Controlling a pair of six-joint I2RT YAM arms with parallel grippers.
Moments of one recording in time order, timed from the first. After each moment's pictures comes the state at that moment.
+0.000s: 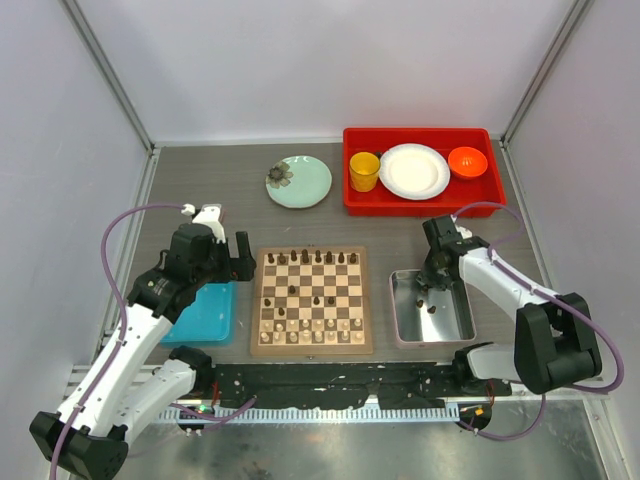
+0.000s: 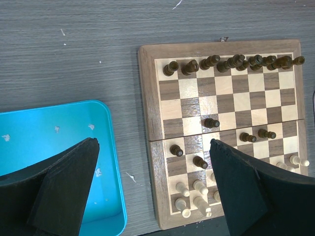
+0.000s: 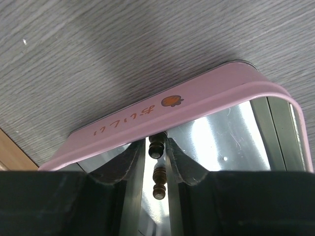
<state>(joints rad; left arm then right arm) -0.38 0.80 0.83 -0.72 -0.08 -0.34 0.26 1.30 0.73 -0.64 0.17 0.71</state>
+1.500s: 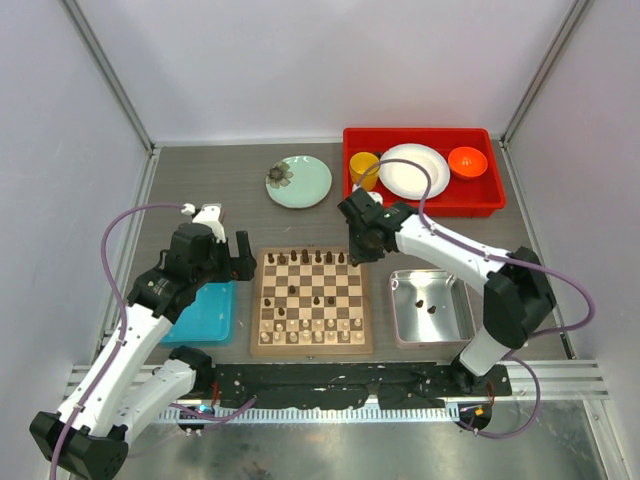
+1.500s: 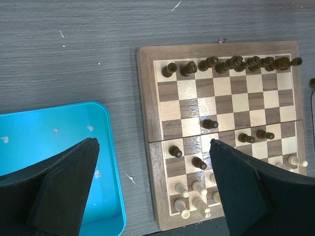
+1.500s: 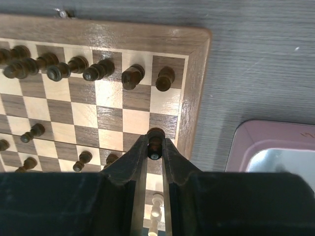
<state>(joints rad) -0.38 0.80 0.83 -0.72 -0.07 -0.34 0.71 1.60 1.27 -0.77 0.16 0.66</state>
